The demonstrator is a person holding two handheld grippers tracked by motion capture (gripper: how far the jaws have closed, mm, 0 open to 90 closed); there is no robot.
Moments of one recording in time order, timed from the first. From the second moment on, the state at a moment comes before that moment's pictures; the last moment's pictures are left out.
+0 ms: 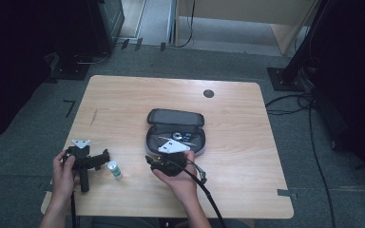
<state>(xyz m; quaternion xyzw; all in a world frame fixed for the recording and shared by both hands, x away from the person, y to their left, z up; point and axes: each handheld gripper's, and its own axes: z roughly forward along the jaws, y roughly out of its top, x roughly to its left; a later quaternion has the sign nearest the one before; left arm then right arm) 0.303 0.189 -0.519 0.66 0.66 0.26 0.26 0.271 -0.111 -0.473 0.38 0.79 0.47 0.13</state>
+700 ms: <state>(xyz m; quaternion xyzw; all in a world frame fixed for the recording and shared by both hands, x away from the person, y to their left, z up) 0.304 0.189 -0.519 0.66 0.66 0.26 0.26 0.244 -0.042 -0.471 0.32 0.80 0.50 0.09</state>
